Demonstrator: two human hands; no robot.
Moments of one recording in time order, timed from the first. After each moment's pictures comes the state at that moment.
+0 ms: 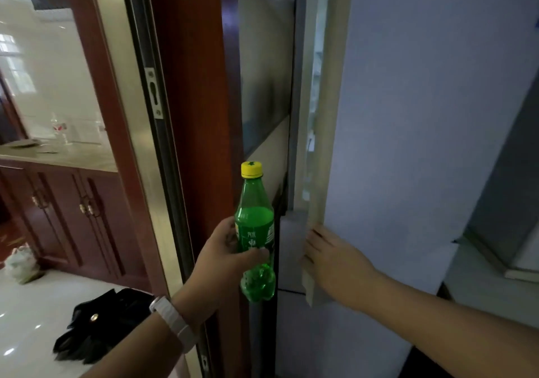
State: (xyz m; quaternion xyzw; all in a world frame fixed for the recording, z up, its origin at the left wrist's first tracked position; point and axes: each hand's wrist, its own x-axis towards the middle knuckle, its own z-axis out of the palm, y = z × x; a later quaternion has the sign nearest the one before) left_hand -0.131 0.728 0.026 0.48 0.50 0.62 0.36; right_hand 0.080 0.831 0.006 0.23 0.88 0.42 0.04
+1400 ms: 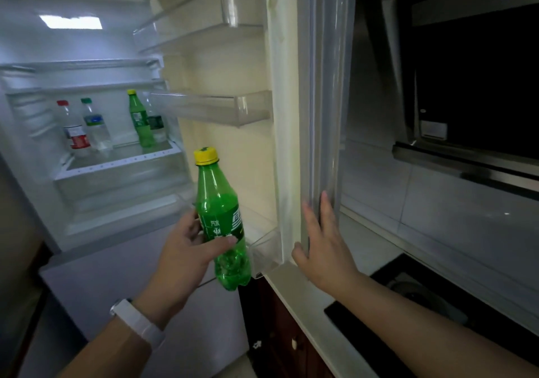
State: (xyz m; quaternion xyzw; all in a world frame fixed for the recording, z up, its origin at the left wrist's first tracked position) left_hand 0.233 0.702 0.058 0.64 0.29 0.48 0.52; right_hand 0.472 0.645 -0.010 0.70 0.62 0.10 -0.34
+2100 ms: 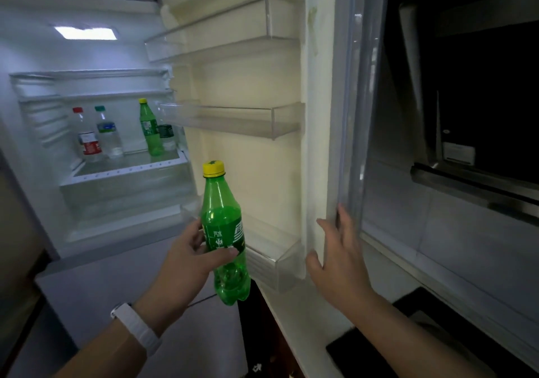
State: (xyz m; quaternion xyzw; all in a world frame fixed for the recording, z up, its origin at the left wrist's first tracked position) left_hand 0.276 0.737 0.057 0.63 0.31 0.48 0.52; right_hand 0.528 0.674 -0.005 0.70 0.58 0.09 -0.41
